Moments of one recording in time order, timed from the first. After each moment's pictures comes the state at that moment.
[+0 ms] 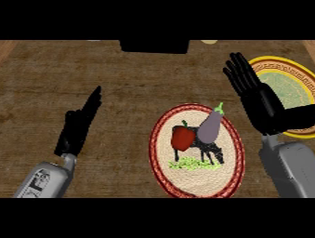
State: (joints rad) left arm -0.23 0.29 -0.32 -1.40 0.11 0.24 0.18; right arm -0.35 -0.25 0.14 -1.45 -0.34 0.05 -0.07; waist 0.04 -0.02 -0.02
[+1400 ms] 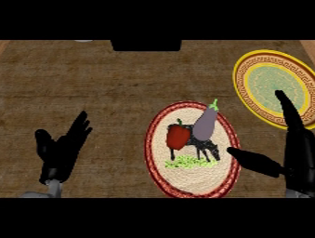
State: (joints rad) left arm -0.01 0.25 -0.21 -1.45 0.27 0.18 0.18; right arm -0.02 -0.37 0.31 -1.94 0.67 -0.42 0.67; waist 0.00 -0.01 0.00
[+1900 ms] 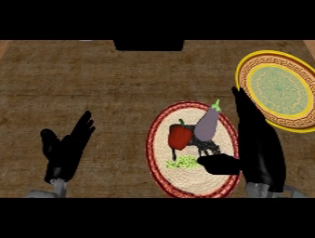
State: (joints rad) left arm -0.02 0.22 -0.22 -1.44 0.24 0.18 0.18; right arm -0.25 -0.25 0.48 -1.95 0.83 -0.06 1.08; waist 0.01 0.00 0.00
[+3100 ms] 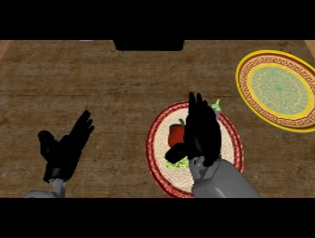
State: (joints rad) left arm -0.01 0.20 -0.17 -1.42 0.22 0.13 0.15; right arm -0.39 -0.01 0.55 -1.52 0.91 -0.06 1.12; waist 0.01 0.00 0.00
